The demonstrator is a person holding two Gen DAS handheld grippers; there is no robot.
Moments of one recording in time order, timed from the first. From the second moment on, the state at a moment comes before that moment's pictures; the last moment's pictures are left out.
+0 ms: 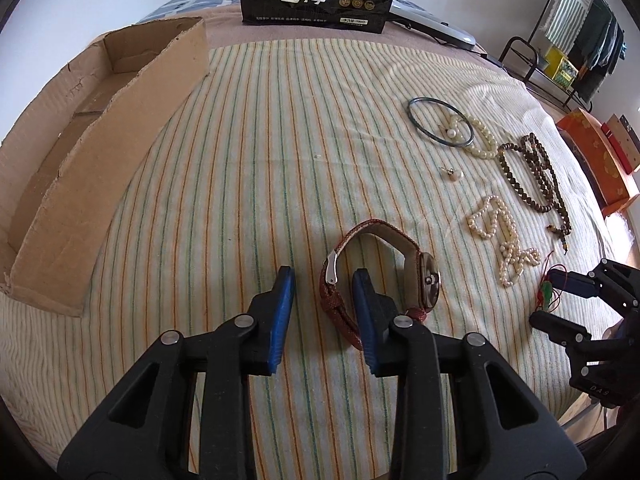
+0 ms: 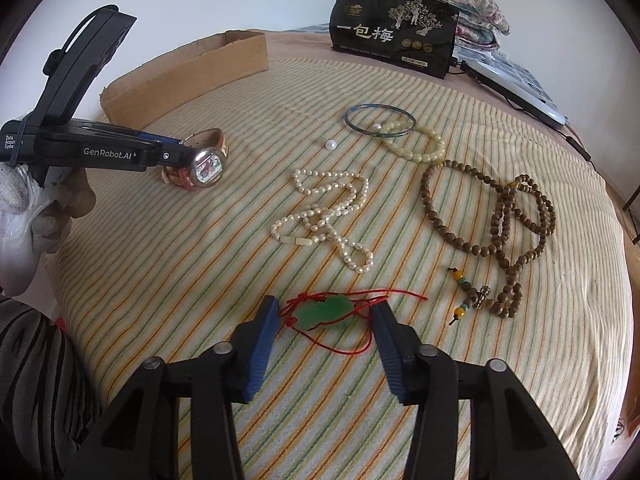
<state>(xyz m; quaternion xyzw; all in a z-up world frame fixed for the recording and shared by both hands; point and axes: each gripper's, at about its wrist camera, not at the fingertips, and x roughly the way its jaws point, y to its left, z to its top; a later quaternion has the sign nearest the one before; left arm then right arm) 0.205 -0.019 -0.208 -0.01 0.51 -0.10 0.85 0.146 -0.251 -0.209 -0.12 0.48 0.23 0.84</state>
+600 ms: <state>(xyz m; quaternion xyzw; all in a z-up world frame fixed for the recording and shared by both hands) 0.193 -0.018 -0.192 -0.02 0.50 -0.10 0.86 0.140 -0.254 -0.197 -0.10 0.47 0.23 0.85</state>
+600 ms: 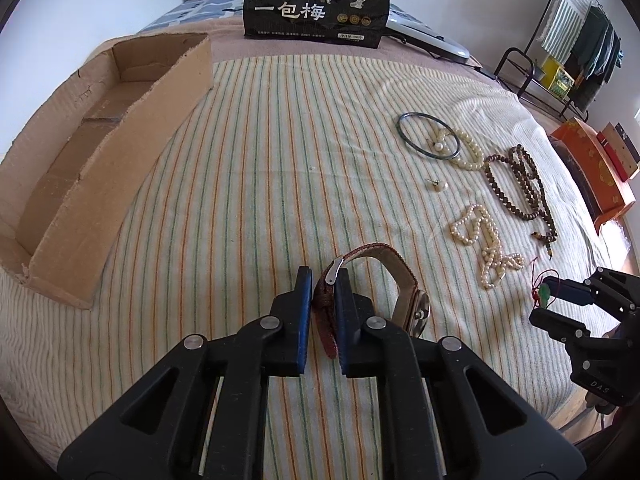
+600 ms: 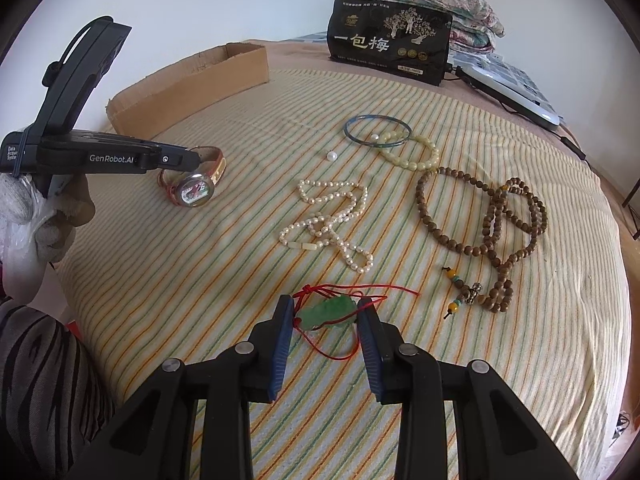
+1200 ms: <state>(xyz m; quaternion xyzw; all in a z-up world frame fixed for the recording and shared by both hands) 0.168 0.012 -0.133 -0.05 0.44 -0.10 0.89 0.145 -0.238 -0.144 -0.11 0.42 0.23 0.87</state>
